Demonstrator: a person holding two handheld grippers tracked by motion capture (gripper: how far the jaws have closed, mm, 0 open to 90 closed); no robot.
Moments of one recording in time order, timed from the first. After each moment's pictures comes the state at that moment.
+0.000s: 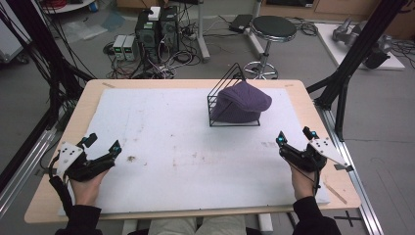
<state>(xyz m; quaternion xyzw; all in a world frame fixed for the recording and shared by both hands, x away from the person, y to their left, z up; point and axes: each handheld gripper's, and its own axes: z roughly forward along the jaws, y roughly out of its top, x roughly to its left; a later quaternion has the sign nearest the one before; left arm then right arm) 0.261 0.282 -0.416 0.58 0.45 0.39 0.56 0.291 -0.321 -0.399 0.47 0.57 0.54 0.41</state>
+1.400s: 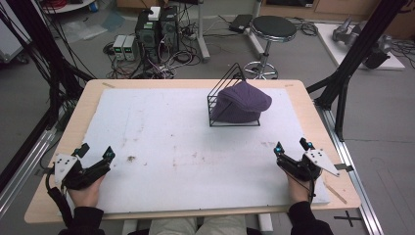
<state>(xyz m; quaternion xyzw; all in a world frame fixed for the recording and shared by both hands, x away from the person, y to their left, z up) 0.250 0.293 -0.444 0.54 0.50 0.40 0.55 0.285 -0.325 -0.440 0.48 0.57 0.52 0.41</state>
